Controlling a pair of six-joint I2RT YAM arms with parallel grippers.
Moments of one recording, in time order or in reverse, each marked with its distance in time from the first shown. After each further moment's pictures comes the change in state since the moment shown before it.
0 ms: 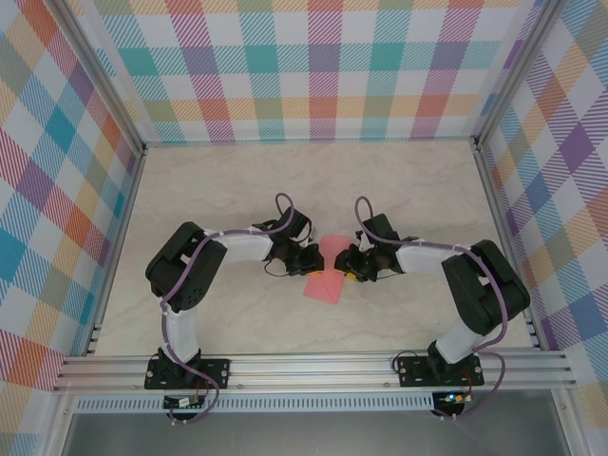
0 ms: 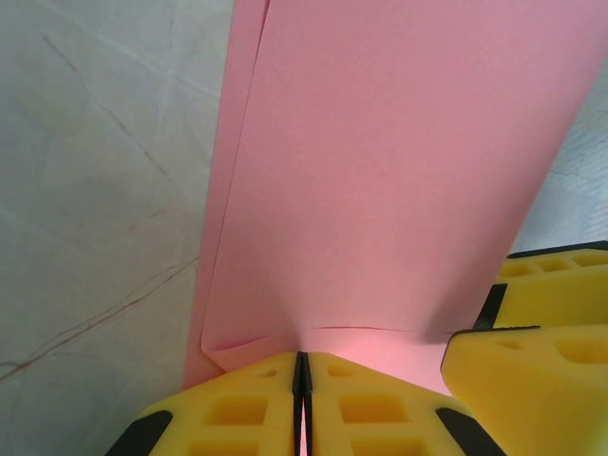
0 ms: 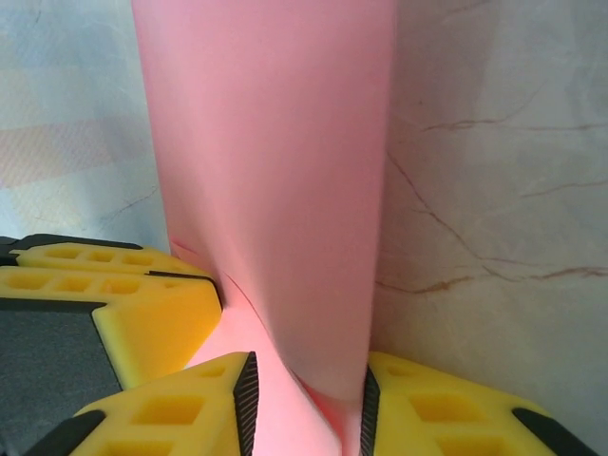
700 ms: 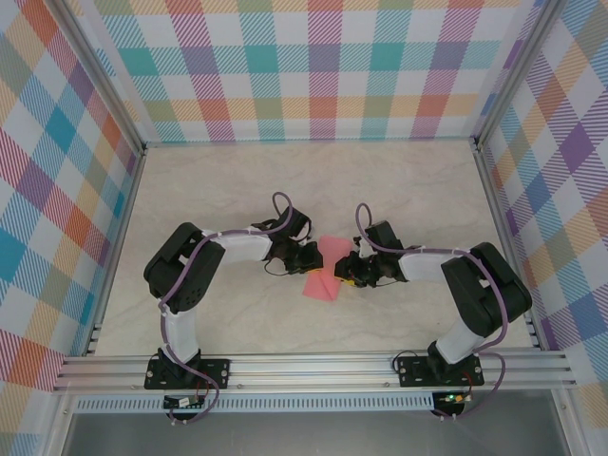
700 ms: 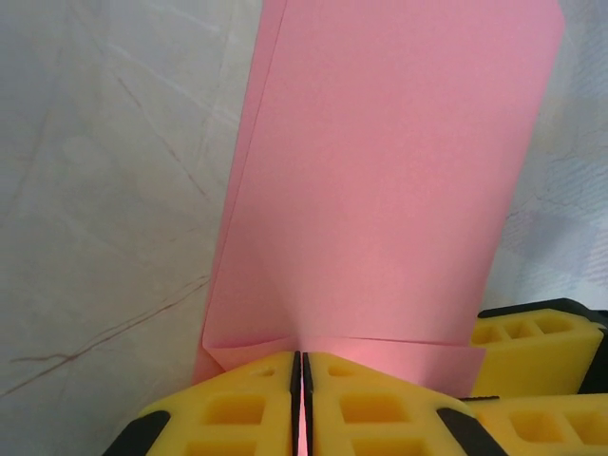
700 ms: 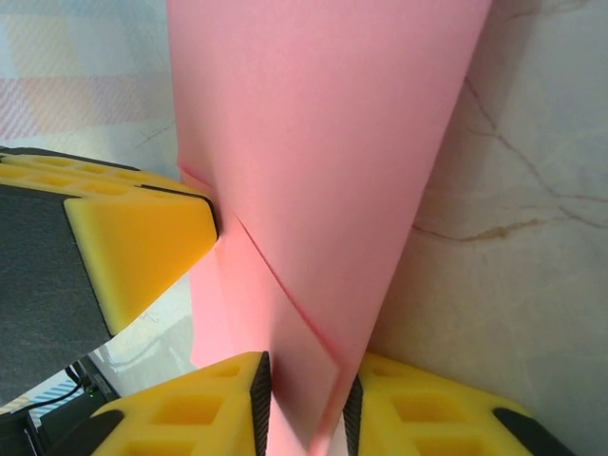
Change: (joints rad) left arm 0.000 -0.016 0.000 0.001 -0.046 -0.051; right arm -0.004 -0.016 -0.091 0.130 -0.105 -0.049
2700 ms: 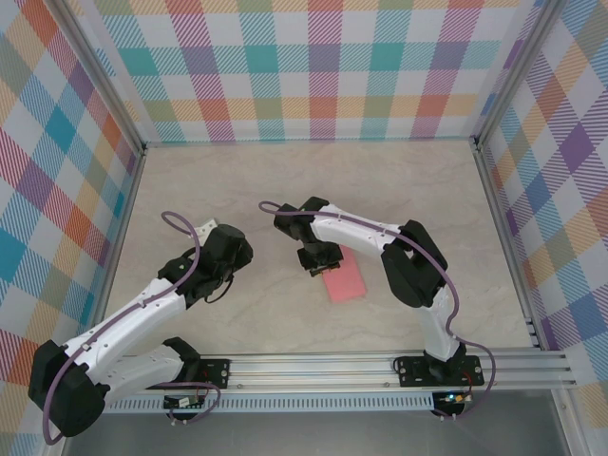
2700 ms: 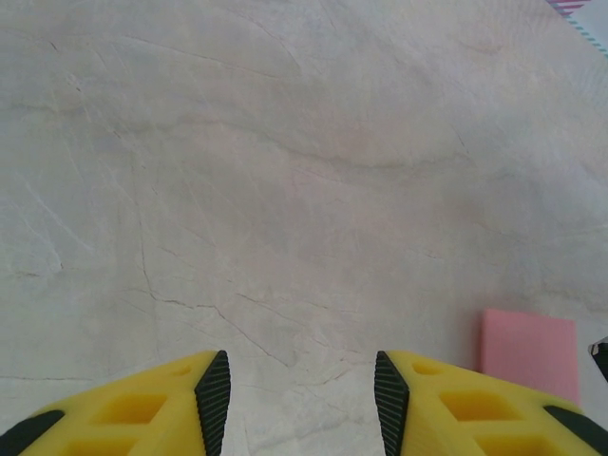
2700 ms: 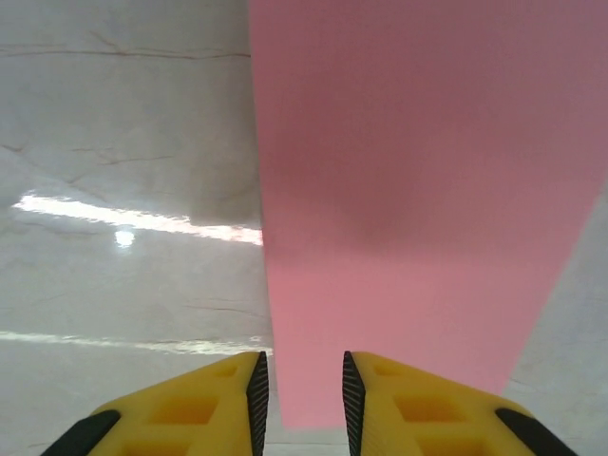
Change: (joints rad) left arm 0.058 -0.910 -0.354 -0.341 -0.818 -0.211; right arm 0.398 0.470 1.057 -1.261 0.692 -0.193
